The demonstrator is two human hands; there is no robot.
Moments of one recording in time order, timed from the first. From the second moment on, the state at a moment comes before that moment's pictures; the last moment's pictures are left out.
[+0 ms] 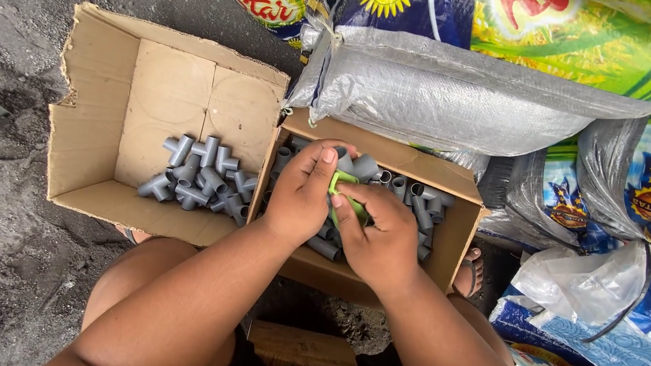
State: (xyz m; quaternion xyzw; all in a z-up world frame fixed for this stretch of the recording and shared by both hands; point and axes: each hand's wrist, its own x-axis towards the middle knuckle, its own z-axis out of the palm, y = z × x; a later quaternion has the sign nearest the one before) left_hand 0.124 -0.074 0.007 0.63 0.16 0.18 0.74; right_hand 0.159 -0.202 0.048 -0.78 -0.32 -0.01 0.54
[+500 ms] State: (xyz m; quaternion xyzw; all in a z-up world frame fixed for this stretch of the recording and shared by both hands) left_hand 0.122 -0.070 0.011 0.62 0.17 0.16 0.75; right_hand 0.164 -0.200 0.028 -0.75 -0.36 -0.03 0.55
